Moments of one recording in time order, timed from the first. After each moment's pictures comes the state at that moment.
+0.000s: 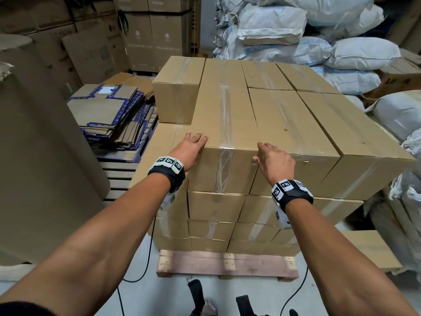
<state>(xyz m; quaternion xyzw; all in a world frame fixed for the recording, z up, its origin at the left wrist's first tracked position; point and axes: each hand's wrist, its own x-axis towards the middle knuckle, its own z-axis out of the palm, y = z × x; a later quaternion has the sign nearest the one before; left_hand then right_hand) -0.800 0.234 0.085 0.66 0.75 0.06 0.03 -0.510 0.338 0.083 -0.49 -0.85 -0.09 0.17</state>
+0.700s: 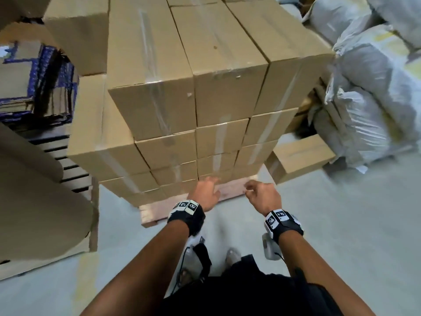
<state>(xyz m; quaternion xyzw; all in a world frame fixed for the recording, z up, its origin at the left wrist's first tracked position) -0.509 0.098 -0.104 0.66 0.68 0.10 0.31 -0.274 0.130 -0.111 -0.64 -0.73 0.22 0.06</state>
